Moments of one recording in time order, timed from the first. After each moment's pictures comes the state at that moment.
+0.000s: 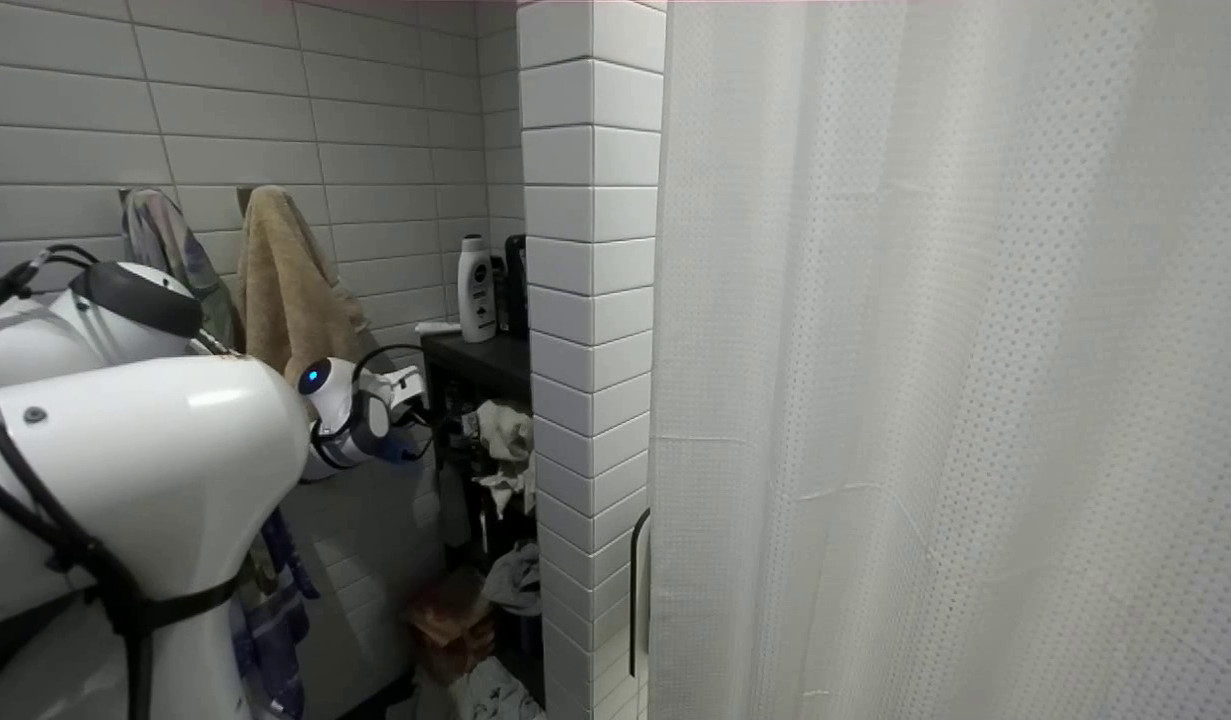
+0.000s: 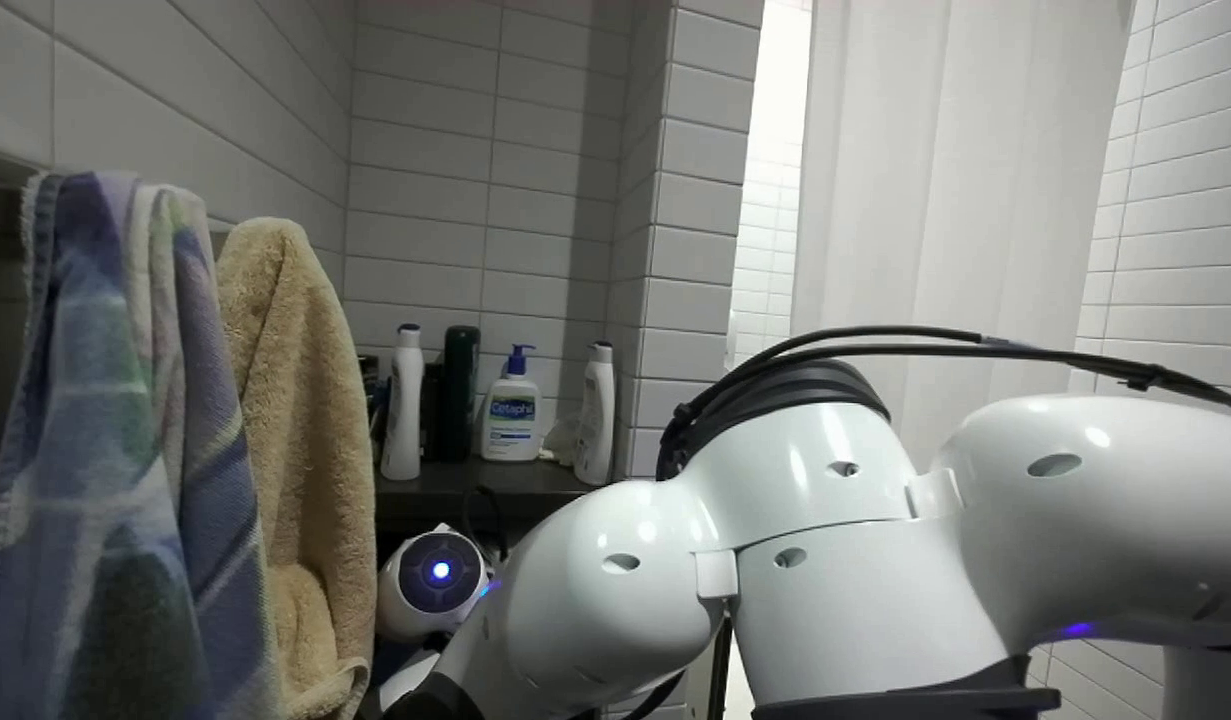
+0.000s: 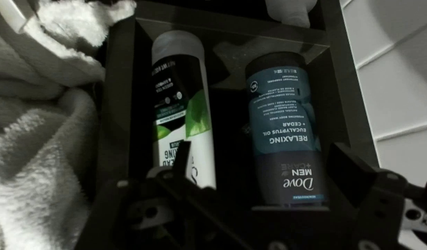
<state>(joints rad) 1.32 1.46 -0.88 -1.48 0.77 3.19 0.64</state>
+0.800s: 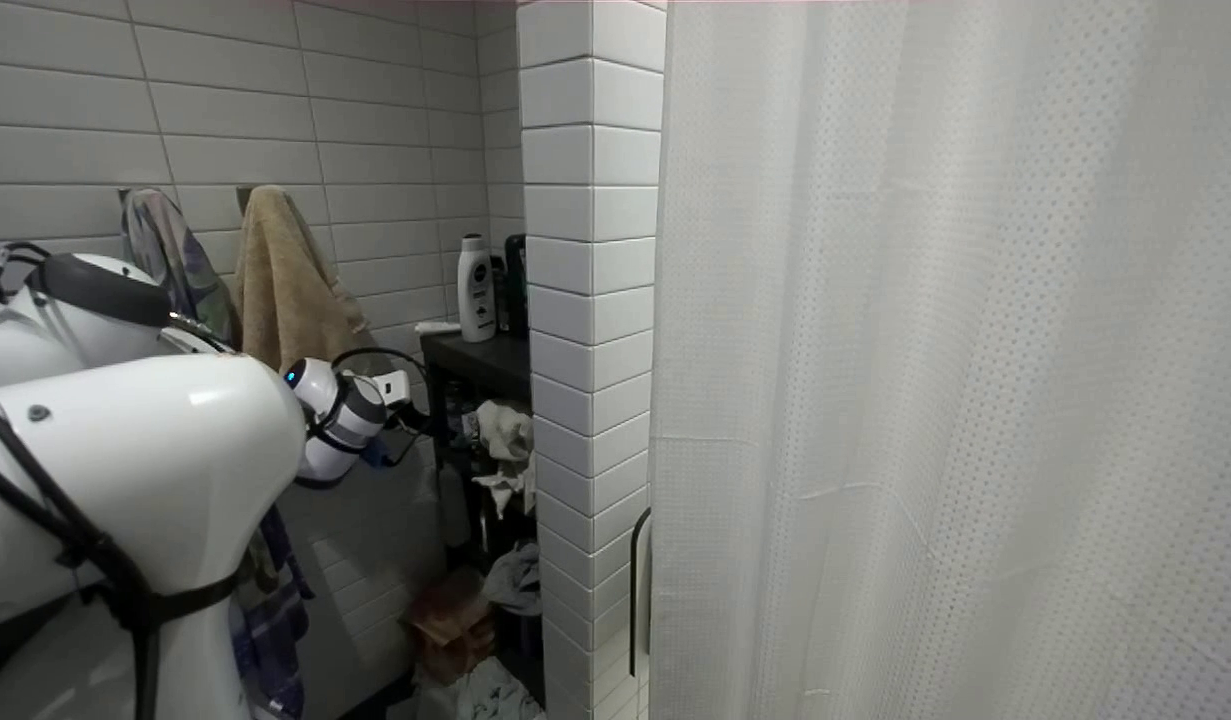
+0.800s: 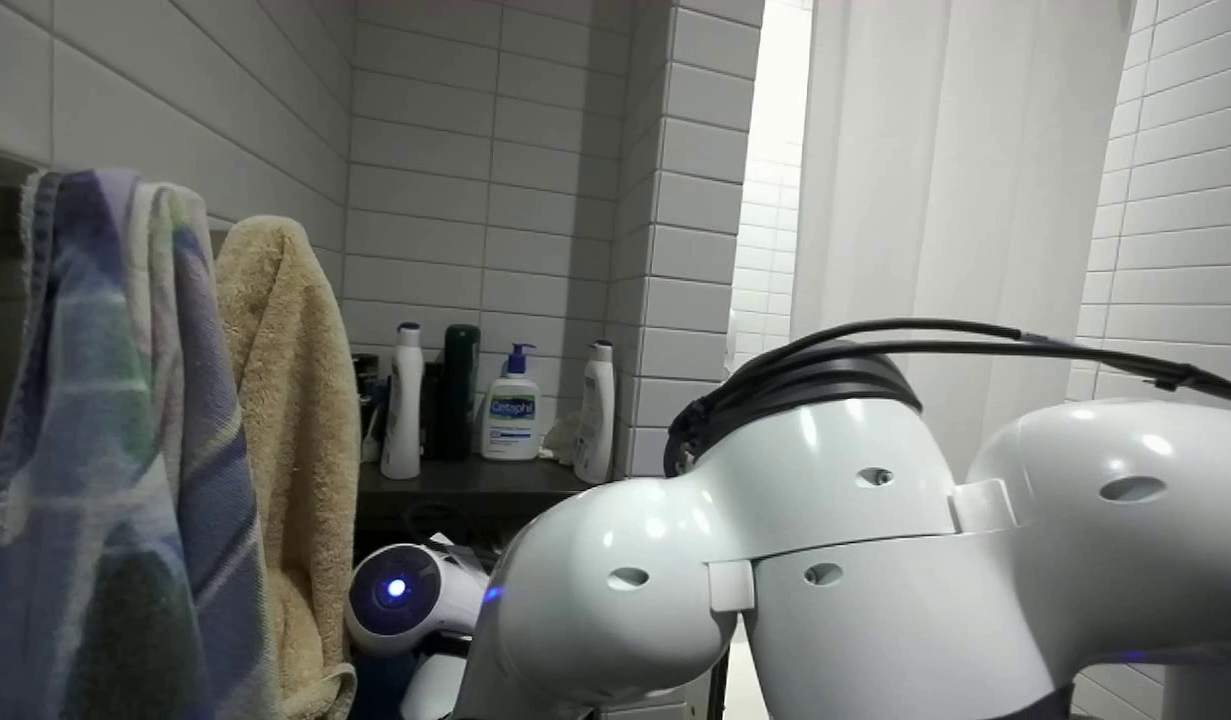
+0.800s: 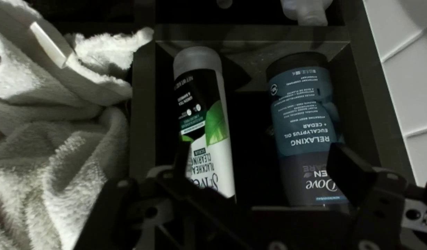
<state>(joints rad) 1.38 1.46 -0.97 -1.53 0.30 3.05 1.27</state>
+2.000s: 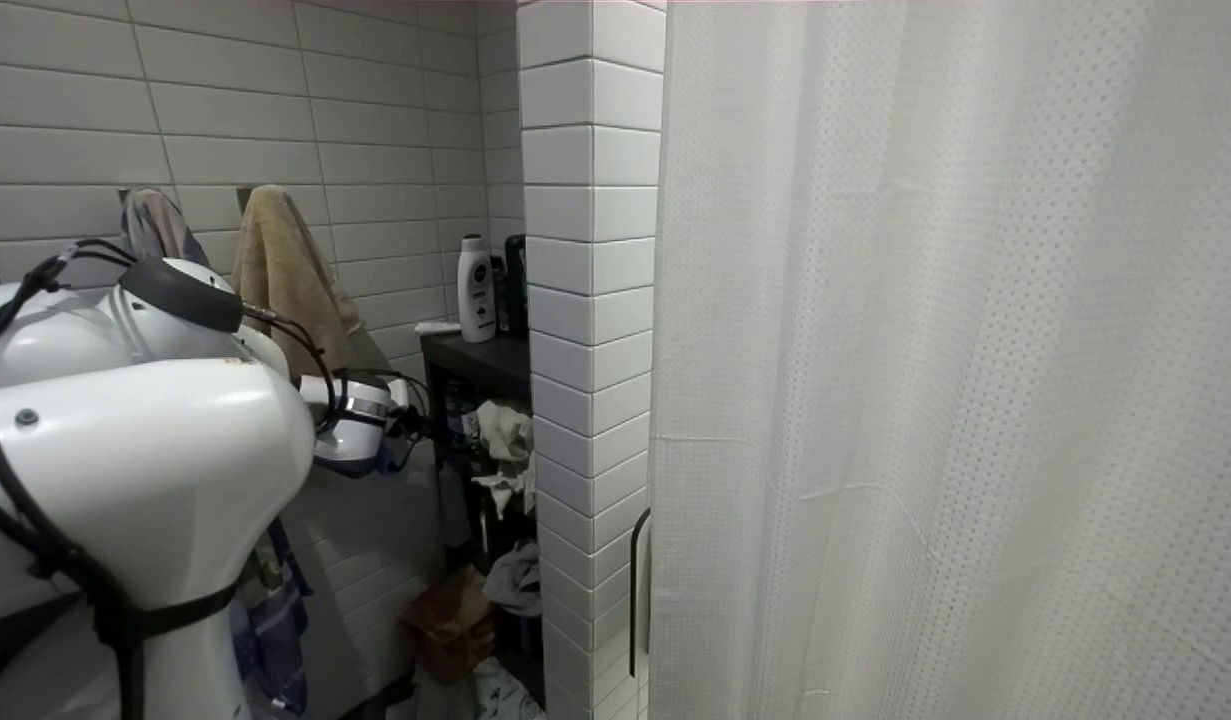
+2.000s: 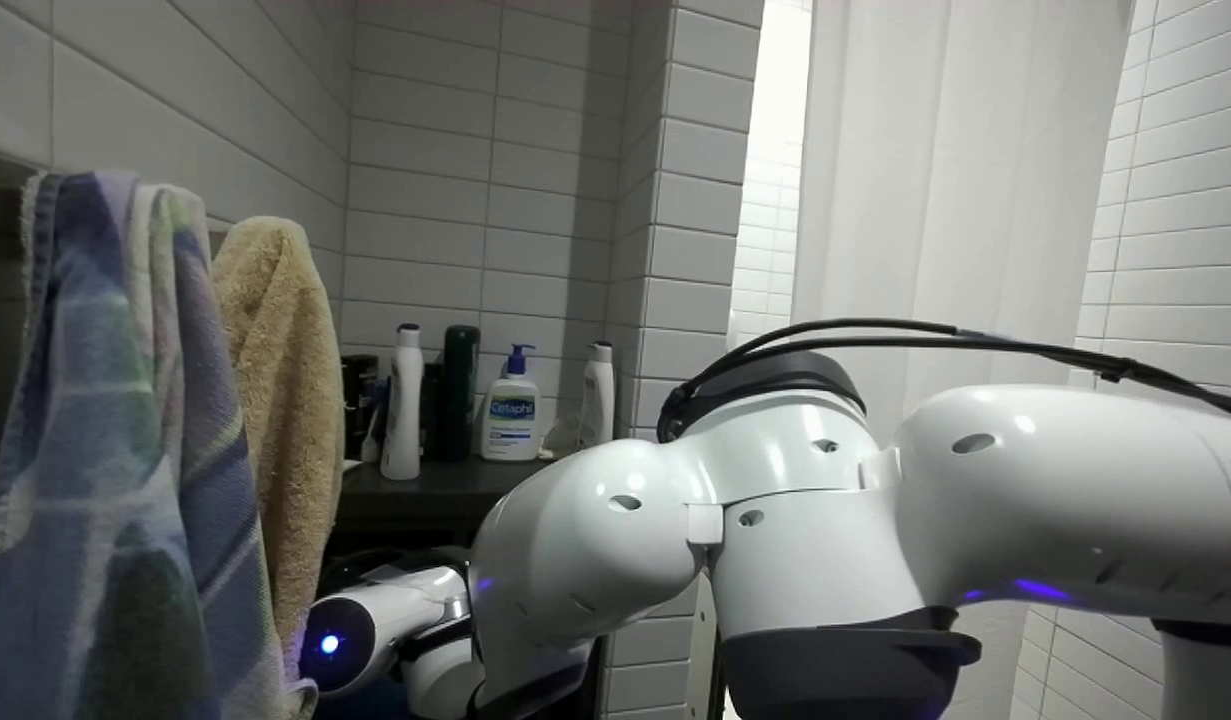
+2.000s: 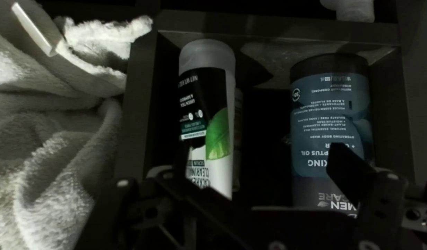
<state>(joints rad) 1.20 1.46 -0.89 -1.25 -0.42 2.78 1.81</state>
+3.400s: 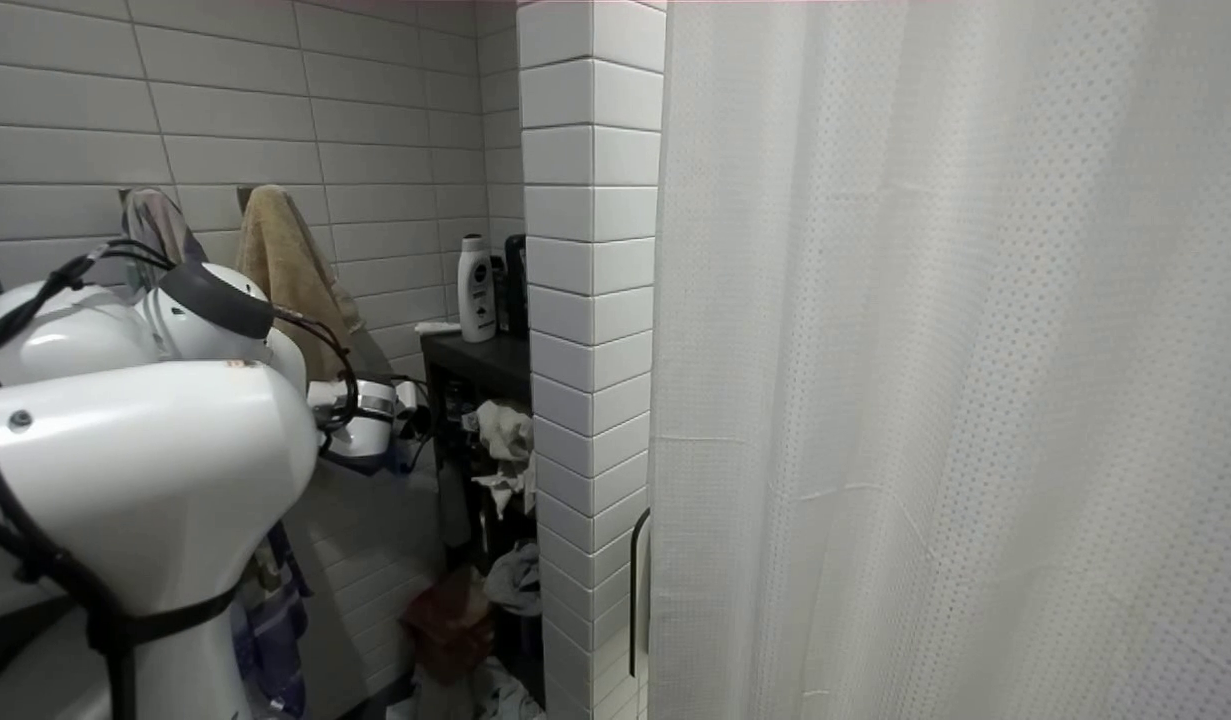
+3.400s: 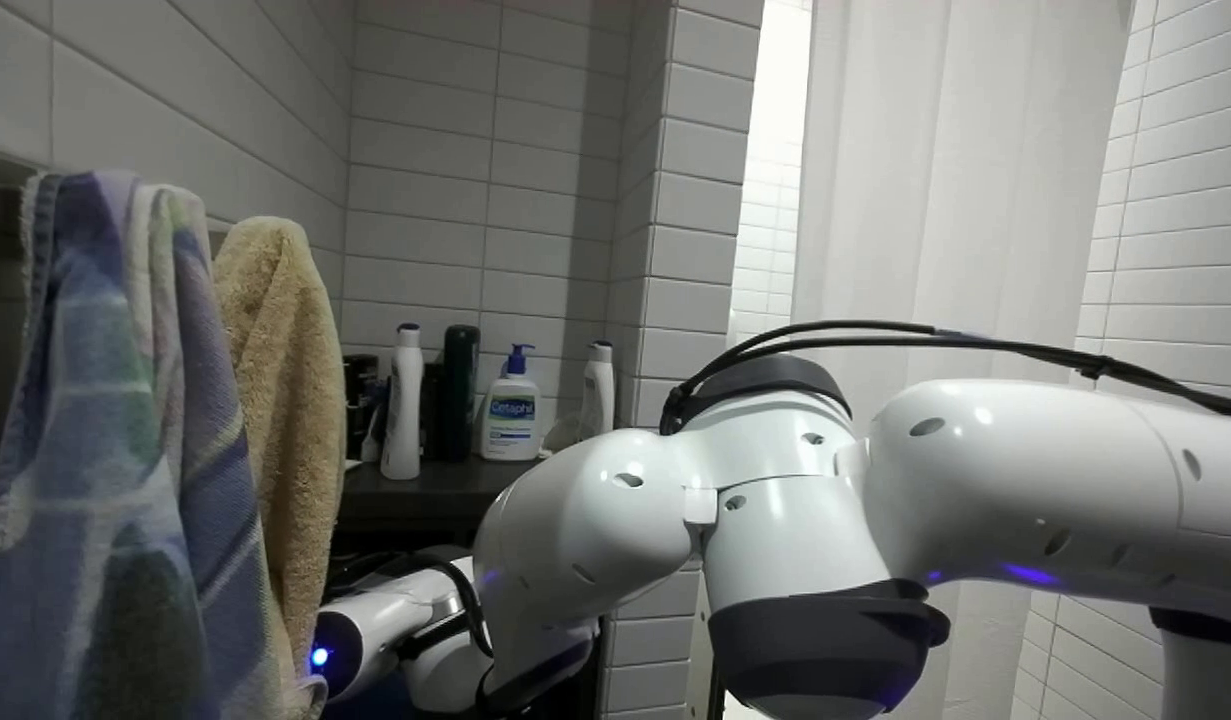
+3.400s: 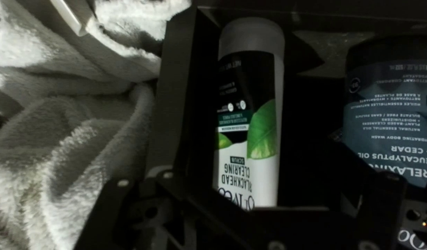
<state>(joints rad) 1.12 1.46 -0.82 -1.16 -0.58 2.61 1.90</state>
